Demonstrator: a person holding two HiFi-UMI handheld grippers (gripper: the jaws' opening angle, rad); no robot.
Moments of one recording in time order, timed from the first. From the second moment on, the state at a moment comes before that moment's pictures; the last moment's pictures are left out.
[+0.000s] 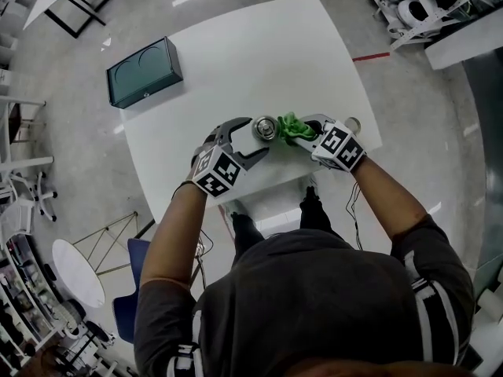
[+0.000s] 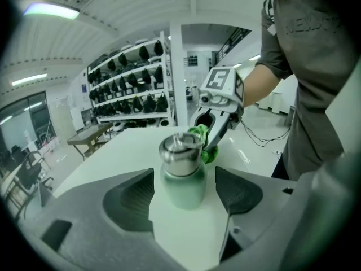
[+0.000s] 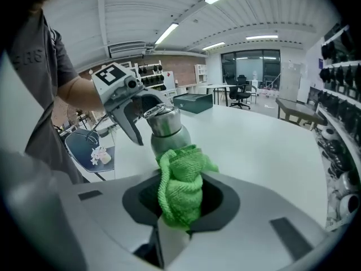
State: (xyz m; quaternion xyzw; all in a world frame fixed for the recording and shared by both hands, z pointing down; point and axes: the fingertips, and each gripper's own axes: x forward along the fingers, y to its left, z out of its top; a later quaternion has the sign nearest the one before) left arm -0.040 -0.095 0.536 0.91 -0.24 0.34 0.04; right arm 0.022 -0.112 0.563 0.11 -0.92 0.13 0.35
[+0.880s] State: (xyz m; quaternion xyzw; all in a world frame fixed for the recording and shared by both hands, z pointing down) left arm -0.008 -0.112 0.505 0.91 -0.10 0.40 -0.01; right arm -0.001 -0.087 0.598 0.14 -0.92 0.23 0.29
